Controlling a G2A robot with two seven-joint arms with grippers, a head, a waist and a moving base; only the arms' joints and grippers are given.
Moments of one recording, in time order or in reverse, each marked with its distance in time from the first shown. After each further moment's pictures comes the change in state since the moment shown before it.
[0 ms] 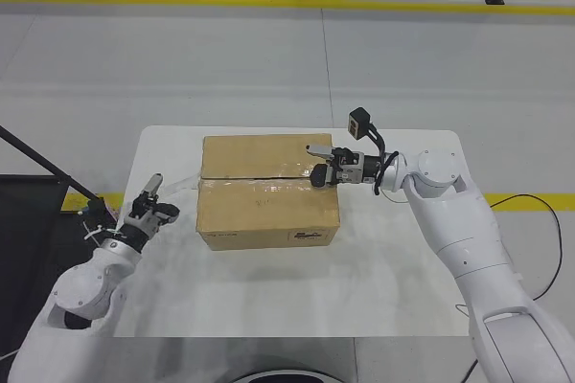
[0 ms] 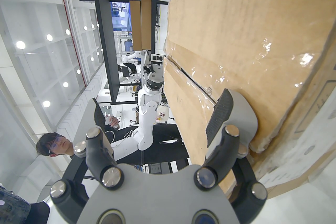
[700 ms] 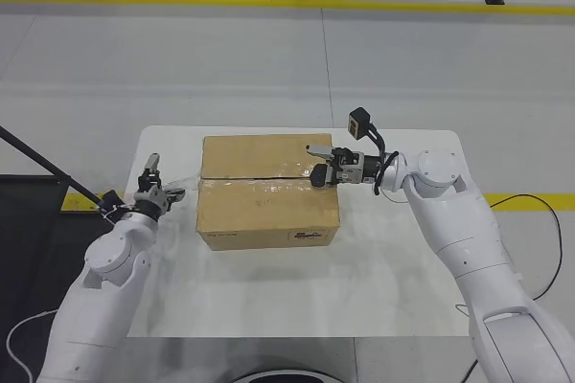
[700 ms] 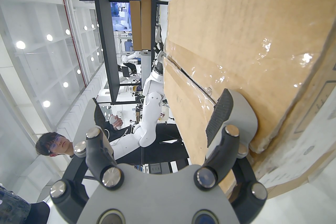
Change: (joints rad) left arm -0.262 -0.059 0.135 0.222 -0.183 0.064 0.268; right arm 0.000 0.000 0.000 0.000 0.000 0.000 0.000
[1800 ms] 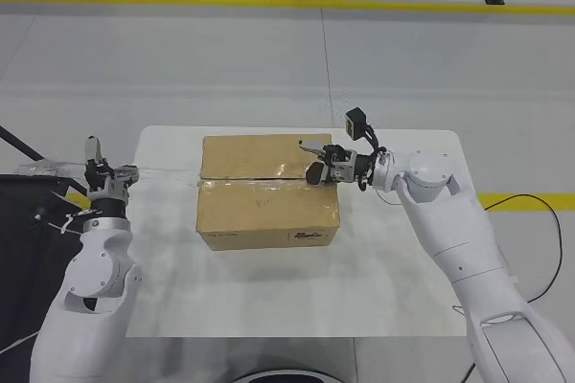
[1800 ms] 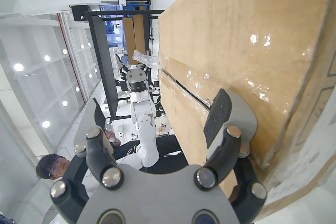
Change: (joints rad) left arm 0.148 -0.031 -0.119 -0.300 0.222 -0.143 0.282; right arm -0.032 -0.003 -0.008 -0.081 -0.026 0.119 -0.134
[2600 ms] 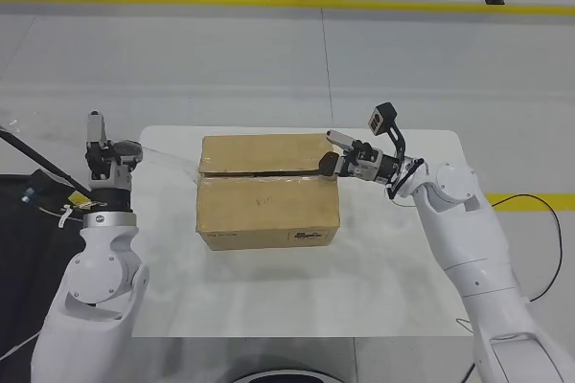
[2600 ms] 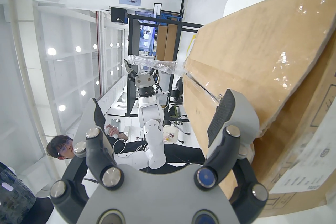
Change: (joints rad) left arm -0.015 -0.025 0.037 -0.170 0.198 0.023 -0.011; right arm -0.118 0.043 0.150 -0.120 0.081 -0.143 0.025
